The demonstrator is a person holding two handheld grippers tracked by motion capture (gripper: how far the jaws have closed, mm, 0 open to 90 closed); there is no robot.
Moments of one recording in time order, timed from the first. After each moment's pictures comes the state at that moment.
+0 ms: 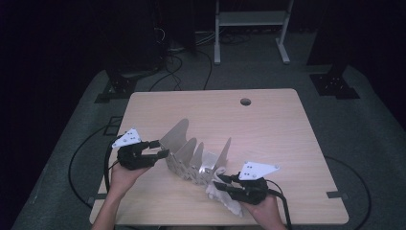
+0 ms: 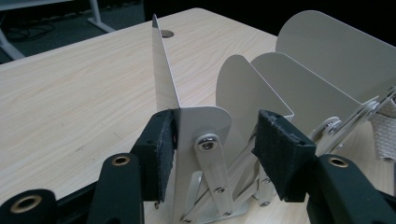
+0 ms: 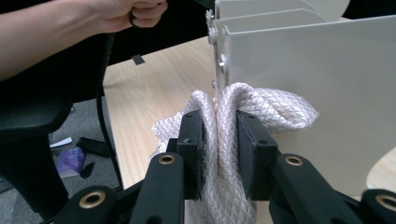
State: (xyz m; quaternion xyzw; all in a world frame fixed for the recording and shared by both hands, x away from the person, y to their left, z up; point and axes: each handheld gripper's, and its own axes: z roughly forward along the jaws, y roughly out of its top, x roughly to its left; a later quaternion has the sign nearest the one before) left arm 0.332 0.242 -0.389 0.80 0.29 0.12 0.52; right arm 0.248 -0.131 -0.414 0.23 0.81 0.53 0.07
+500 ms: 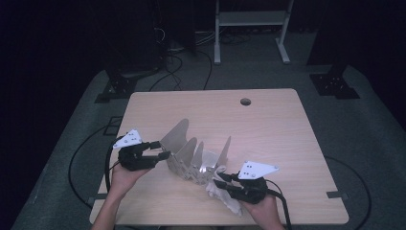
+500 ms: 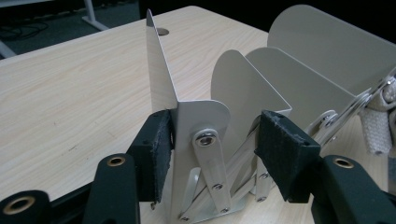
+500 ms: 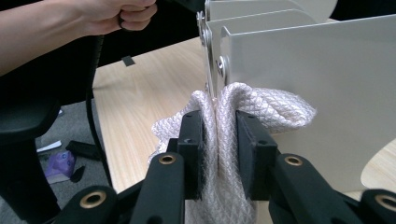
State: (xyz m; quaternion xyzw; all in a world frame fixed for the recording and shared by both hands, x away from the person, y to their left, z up) left arm 0.330 0.237 -0.390 0.80 0.28 0.12 0.51; right arm 0.250 -0.130 -0.415 0.24 0.81 0.53 0.09
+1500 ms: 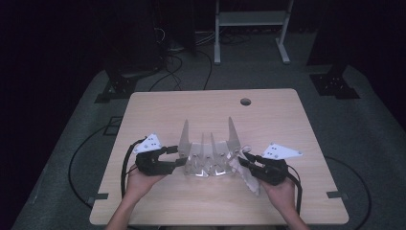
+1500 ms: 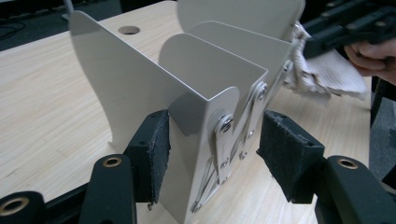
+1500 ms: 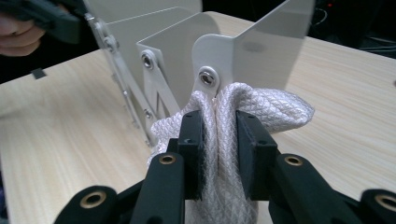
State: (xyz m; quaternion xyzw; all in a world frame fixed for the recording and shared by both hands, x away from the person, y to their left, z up) left arm 0.318 0.185 -0.392 0.81 0.26 0.11 0.51; right arm 0.291 -0.191 -0.414 0.34 0.77 0.51 0.17
